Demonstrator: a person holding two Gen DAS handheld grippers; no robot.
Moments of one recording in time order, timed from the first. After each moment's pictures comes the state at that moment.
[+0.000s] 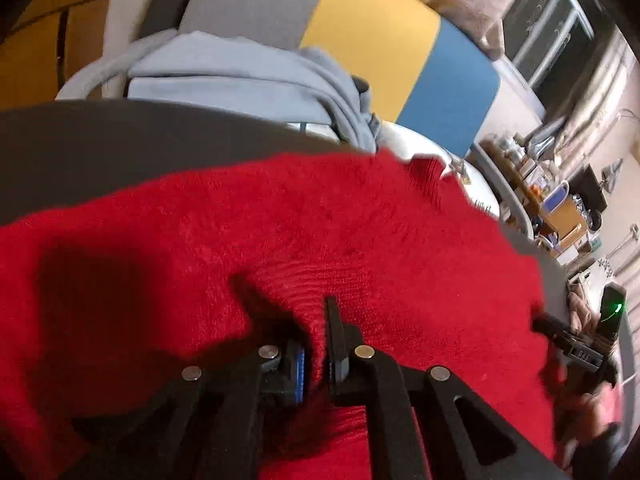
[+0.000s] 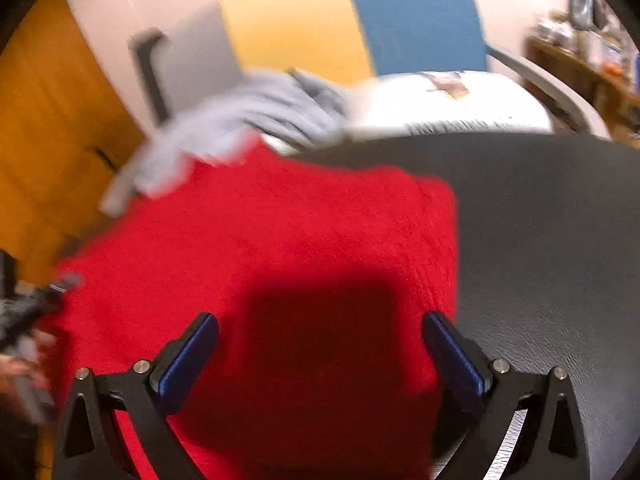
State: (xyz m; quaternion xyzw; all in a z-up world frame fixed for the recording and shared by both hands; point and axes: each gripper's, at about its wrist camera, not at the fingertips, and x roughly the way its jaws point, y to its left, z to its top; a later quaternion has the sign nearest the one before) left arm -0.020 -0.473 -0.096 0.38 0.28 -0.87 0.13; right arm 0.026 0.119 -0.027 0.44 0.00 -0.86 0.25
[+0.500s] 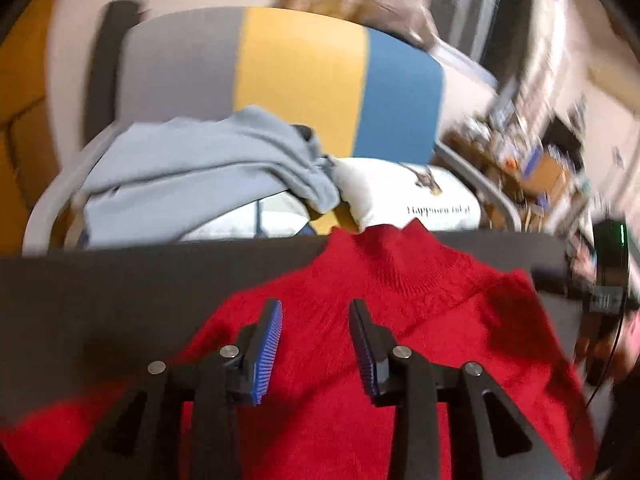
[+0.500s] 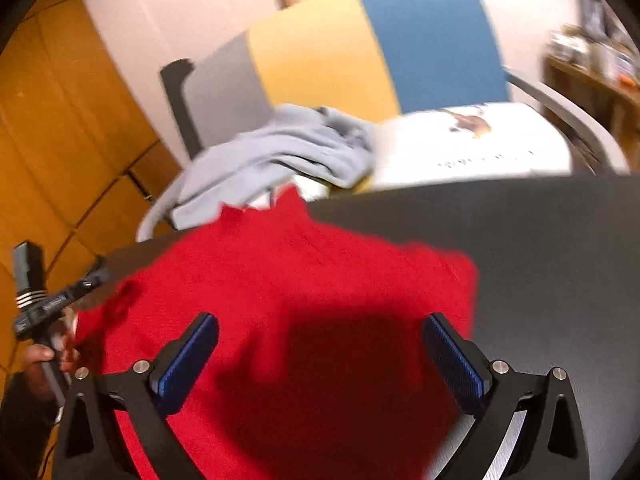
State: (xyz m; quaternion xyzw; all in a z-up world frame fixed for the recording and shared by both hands) left arm -0.101 -0.464 -0.029 0.36 0.12 -0.92 0.08; right arm -0.012 0.111 0.015 0.41 -0.04 -0.85 0.33
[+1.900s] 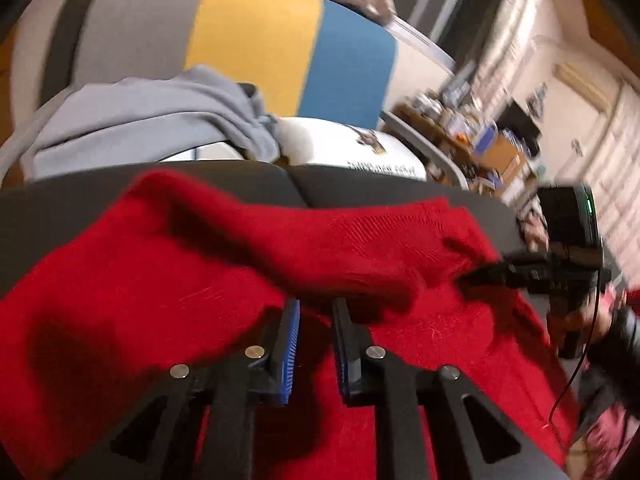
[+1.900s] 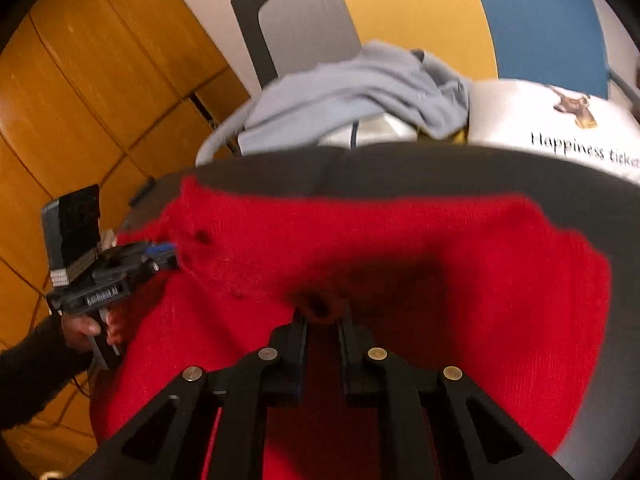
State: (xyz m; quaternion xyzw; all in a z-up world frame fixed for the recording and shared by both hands) left arm -0.039 -0.425 -0.065 0.36 0.19 -0.91 0.00; right arm 0.021 0.069 -0.018 0.47 0.02 -0.76 0.45
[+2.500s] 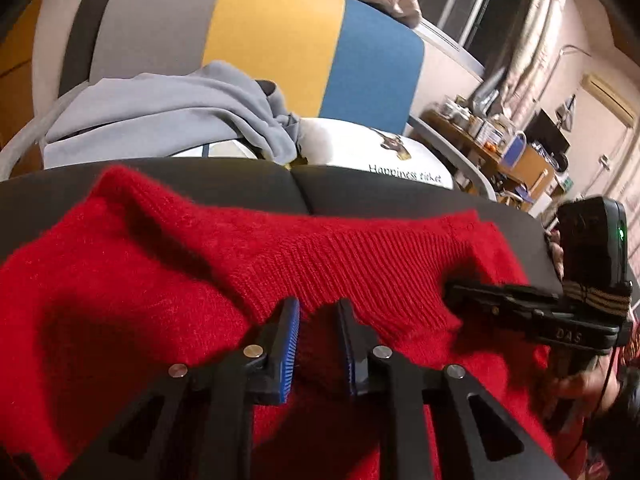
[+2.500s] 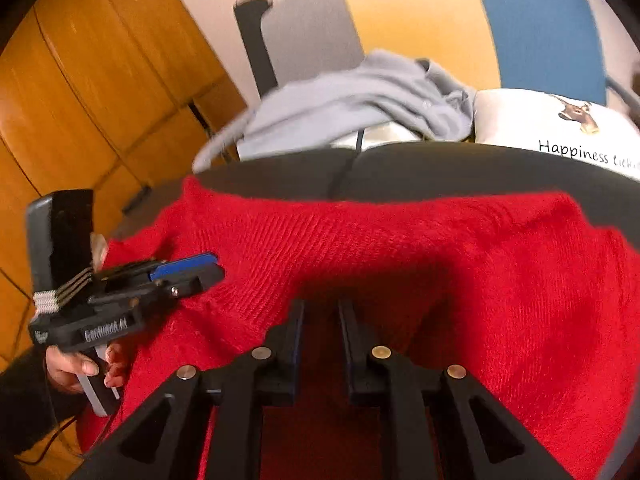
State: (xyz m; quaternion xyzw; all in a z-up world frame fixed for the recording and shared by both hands) left arm -0.090 -0.391 -0.082 0.37 0.19 -0.91 0.06; right arm 0.035 0.042 -0.036 0.43 -0.02 -0.79 0.44
